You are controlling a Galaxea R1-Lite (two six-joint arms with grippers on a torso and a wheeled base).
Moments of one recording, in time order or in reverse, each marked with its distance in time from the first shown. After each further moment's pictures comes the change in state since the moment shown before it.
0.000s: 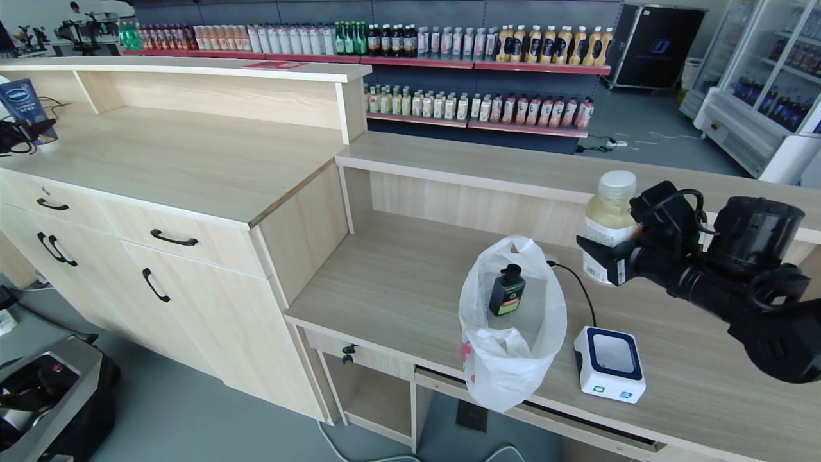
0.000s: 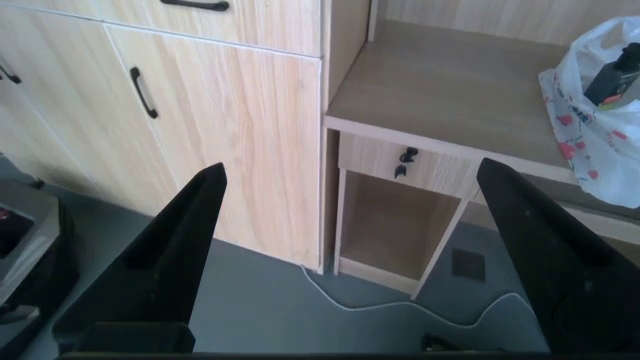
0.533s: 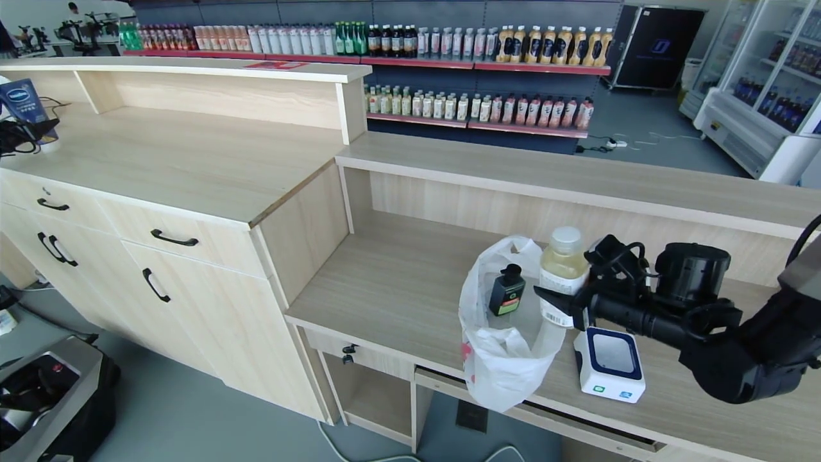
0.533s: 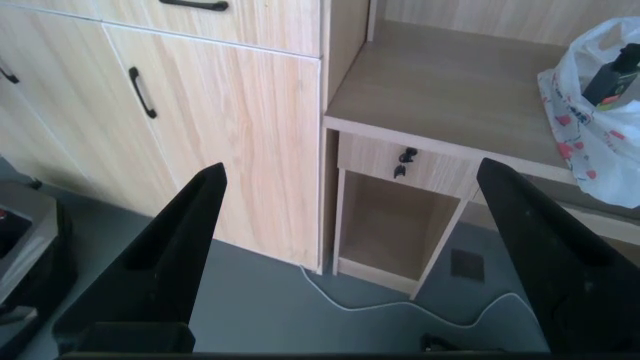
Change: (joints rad) left arm 0.000 0.000 0.000 0.000 0.000 0.000; right arm 0.023 0.219 0.050 -0.133 0.287 -0.007
